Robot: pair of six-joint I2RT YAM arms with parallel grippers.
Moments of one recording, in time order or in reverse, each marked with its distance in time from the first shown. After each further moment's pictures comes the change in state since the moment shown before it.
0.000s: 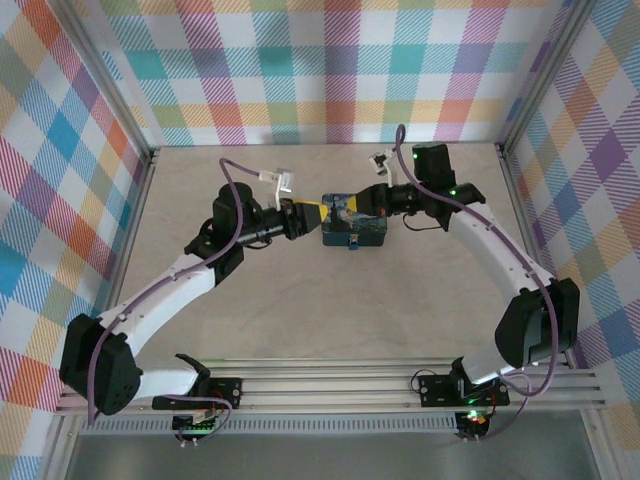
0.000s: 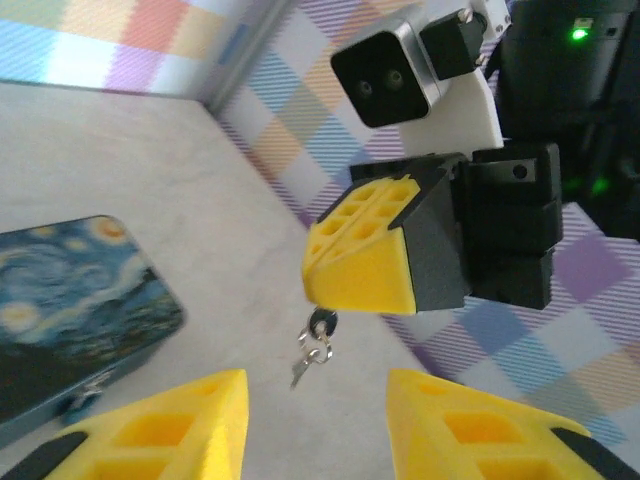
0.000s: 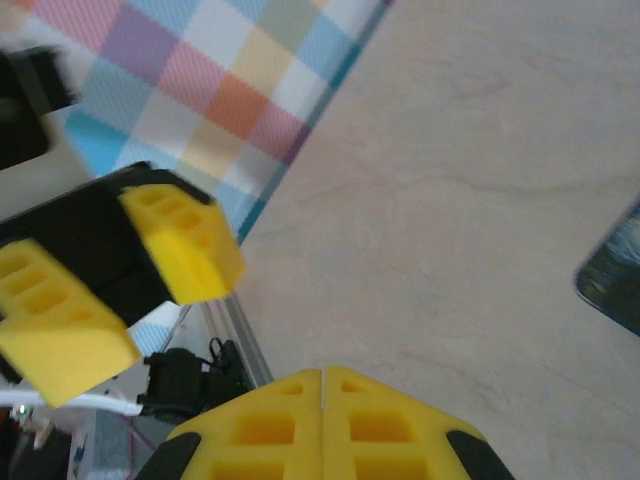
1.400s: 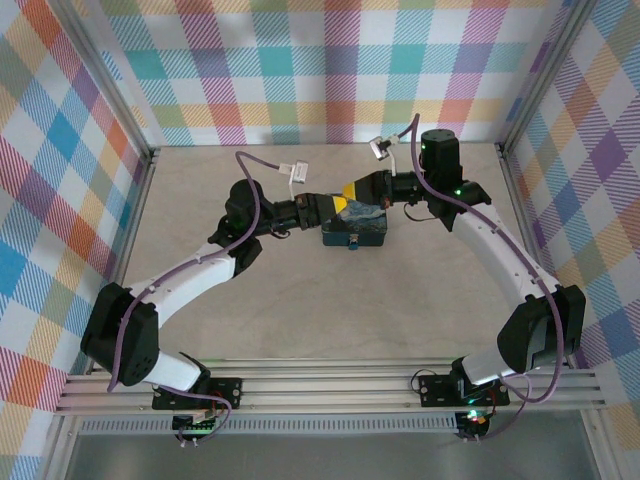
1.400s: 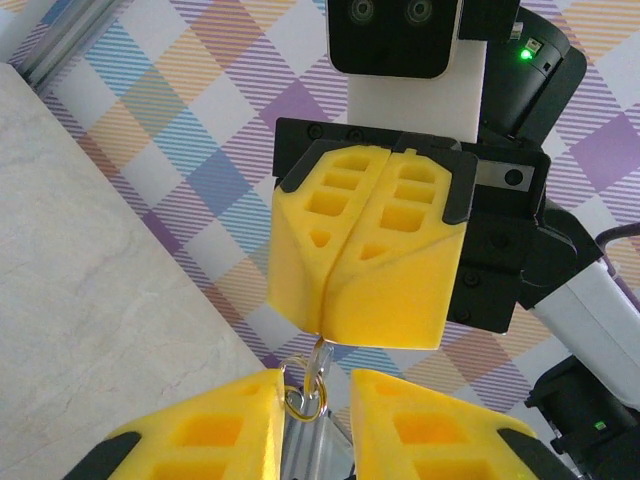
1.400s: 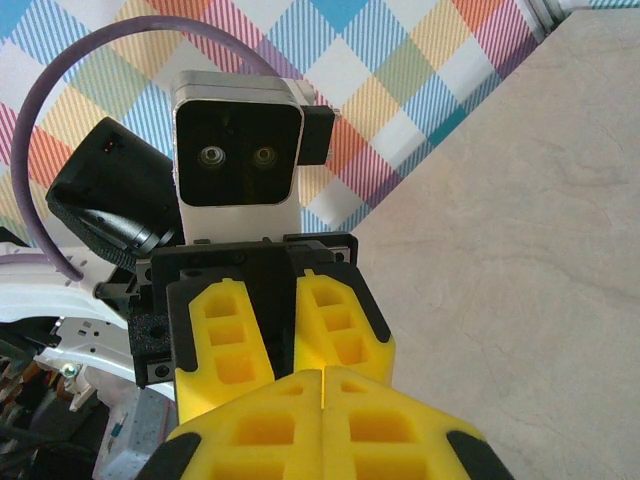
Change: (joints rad) left arm -0.028 0.154 0.018 0.368 0.173 -0.310; right arm 0.000 -0.022 0.022 0.190 -0.148 0.080
